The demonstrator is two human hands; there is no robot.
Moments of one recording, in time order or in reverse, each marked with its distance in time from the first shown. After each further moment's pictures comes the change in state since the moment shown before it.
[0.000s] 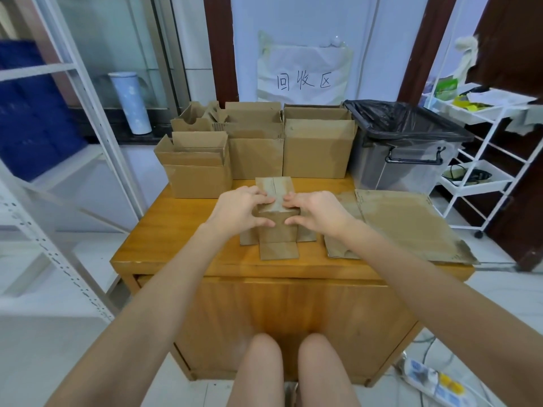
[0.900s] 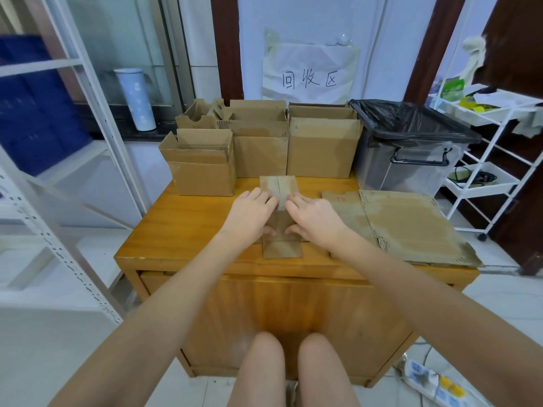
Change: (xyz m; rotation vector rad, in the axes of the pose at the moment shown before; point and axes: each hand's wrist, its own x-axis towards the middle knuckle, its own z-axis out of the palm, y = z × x) left_hand -0.008 0.026 0.007 0.310 -0.012 0.028; right_hand -0.004 -0.025 0.013 -0.352 0.013 -0.080
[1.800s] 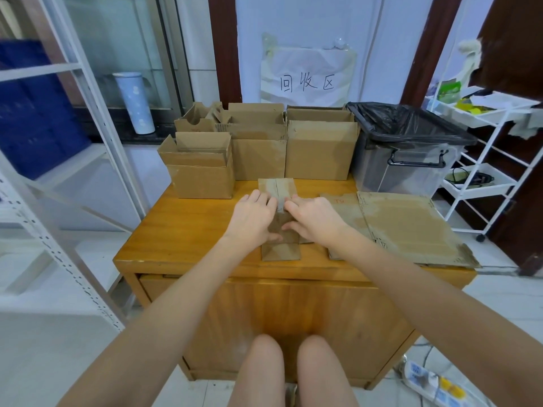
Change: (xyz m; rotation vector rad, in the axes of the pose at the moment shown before) left_hand 0.002 0.010 -0.002 0.002 0.042 -0.075; right_hand 0.004 0.010 0.006 0.015 0.266 -0.085
